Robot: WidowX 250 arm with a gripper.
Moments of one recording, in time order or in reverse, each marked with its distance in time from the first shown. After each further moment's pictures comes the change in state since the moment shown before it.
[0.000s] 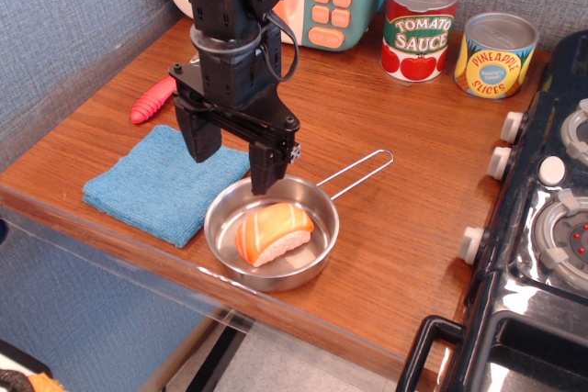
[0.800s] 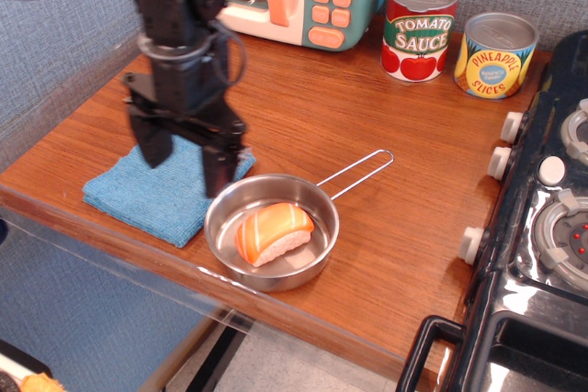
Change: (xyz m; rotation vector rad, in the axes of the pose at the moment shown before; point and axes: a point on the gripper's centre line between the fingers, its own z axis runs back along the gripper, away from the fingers) arm -0.024 0.044 -0.012 0.025 0.047 0.092
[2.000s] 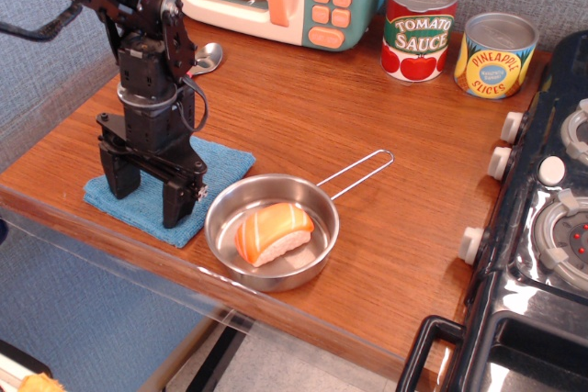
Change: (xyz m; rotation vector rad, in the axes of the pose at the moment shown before) arm -0.003 0.034 -0.057 0.057 0.094 -0.025
